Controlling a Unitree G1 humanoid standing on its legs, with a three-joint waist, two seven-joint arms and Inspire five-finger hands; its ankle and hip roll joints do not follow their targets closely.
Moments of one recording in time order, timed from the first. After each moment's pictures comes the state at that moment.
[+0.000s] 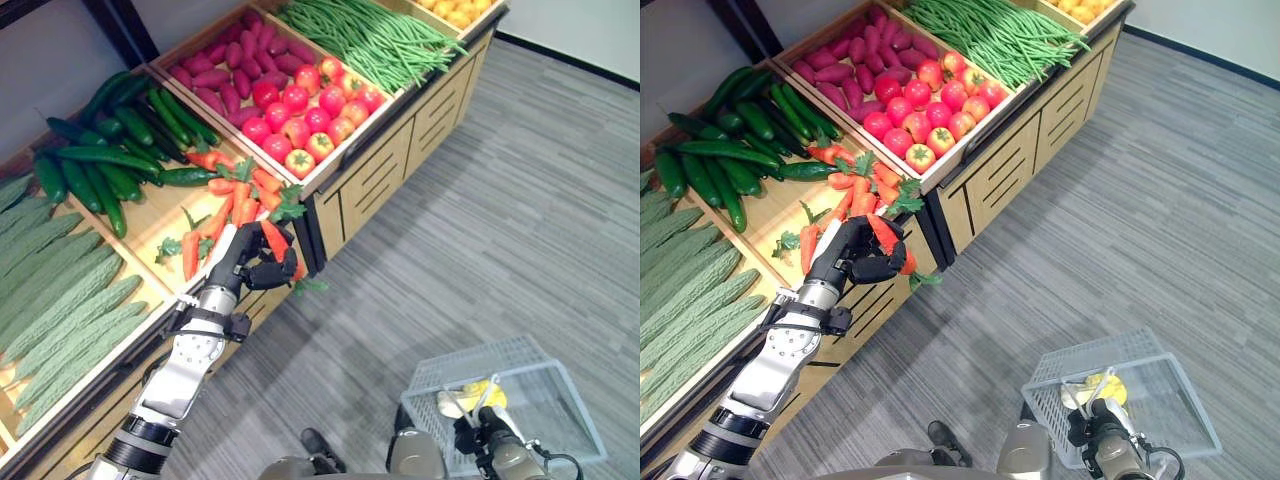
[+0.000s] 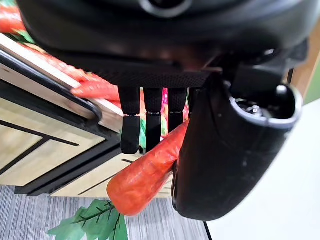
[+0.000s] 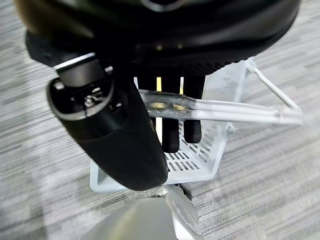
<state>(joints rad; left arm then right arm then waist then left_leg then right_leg) -0.10 0.49 -0.23 -0.12 -0.06 0.08 0.16 -0.01 -0.39 0.14 1.06 -0.15 0.08 -0.14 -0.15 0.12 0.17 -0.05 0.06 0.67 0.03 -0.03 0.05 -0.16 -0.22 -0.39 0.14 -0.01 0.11</state>
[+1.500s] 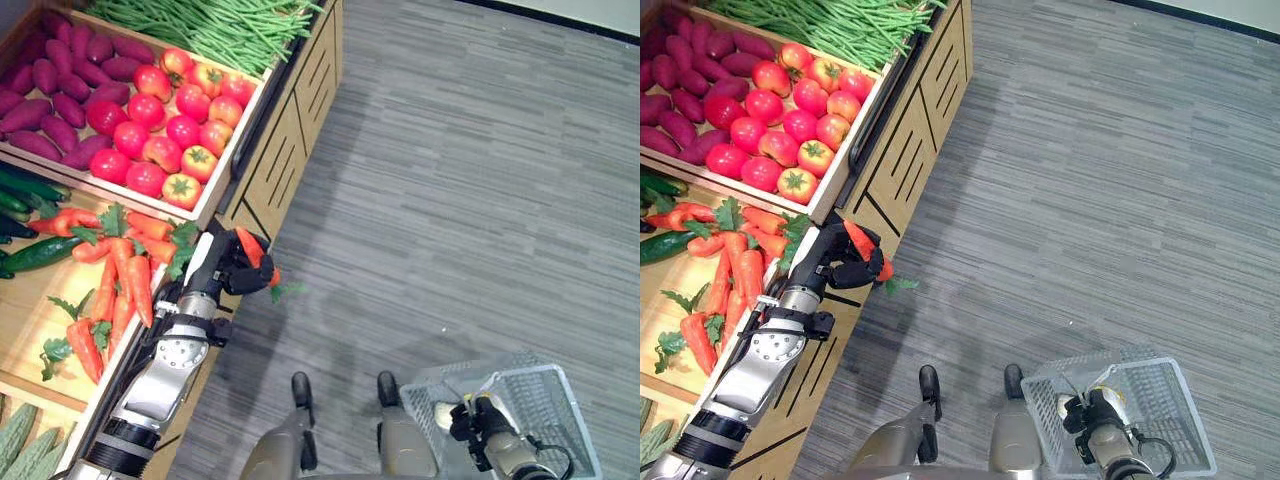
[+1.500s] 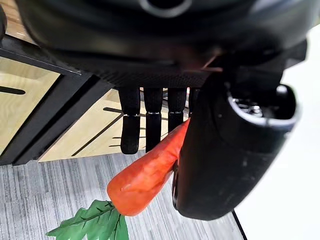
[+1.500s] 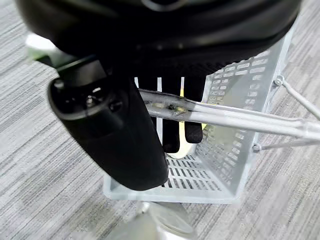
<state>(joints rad) -0.06 0.57 -0.21 -0.06 -0.08 0.09 0.21 -0.08 -0.37 0.18 1.09 -0.10 0.09 -0.18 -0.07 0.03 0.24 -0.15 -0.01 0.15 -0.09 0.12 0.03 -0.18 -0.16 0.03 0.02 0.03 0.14</state>
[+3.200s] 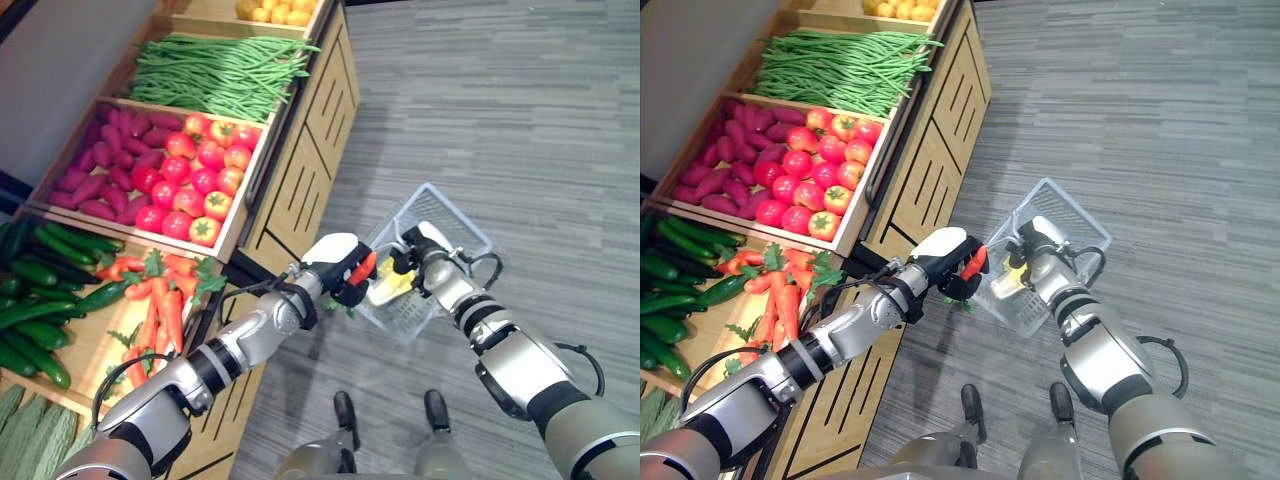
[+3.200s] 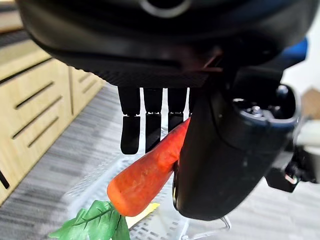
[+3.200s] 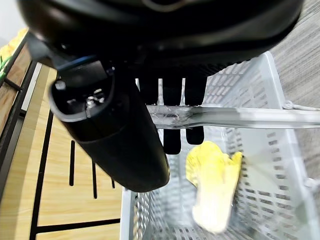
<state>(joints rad) -0.65 0.38 -0.86 0.34 0.33 0.10 0.08 -0.89 -0.29 0.62 1.13 -0.05 0.19 -0.16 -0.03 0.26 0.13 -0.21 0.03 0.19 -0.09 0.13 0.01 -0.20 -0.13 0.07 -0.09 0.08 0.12</state>
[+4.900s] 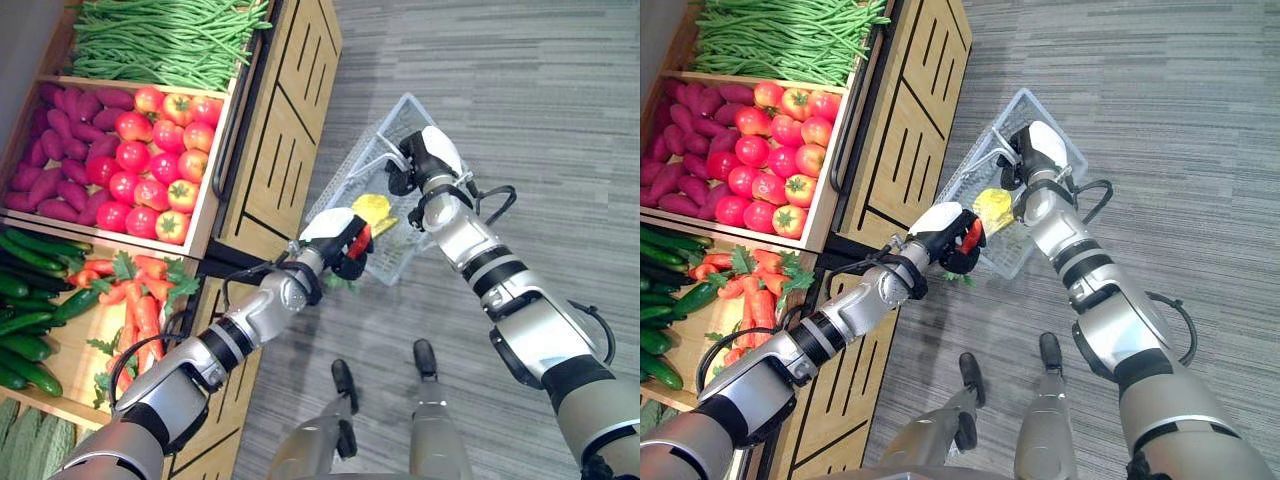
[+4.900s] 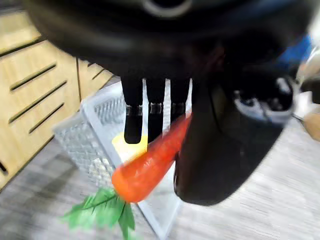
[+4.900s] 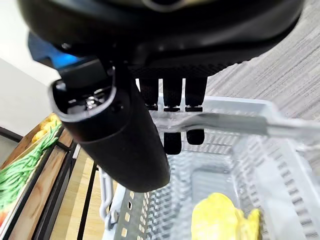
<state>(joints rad) -0.72 0.20 -0.81 0.60 0.31 0.15 0.18 -1.08 -0.34 0.60 0.87 -0.08 0.23 -0.28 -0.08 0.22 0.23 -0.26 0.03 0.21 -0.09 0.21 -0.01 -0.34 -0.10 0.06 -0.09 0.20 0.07</state>
